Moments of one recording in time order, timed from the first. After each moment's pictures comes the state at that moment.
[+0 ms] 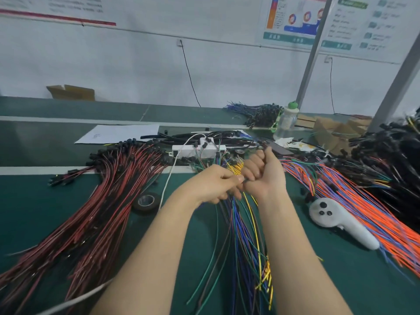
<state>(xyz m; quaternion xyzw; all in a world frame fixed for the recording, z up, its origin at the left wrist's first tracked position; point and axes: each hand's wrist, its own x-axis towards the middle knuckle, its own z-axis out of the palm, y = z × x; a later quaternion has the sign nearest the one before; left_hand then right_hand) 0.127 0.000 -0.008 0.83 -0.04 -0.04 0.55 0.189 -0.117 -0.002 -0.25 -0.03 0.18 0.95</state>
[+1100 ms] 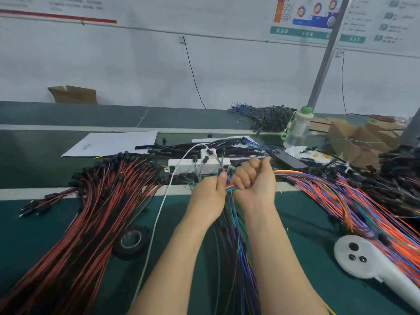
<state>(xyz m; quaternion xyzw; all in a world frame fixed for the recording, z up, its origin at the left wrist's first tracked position) 0.207 0.012 -0.031 0.87 0.10 0.19 0.44 0.258 -0.072 -0.012 -0.21 -0.02 0.14 0.97</state>
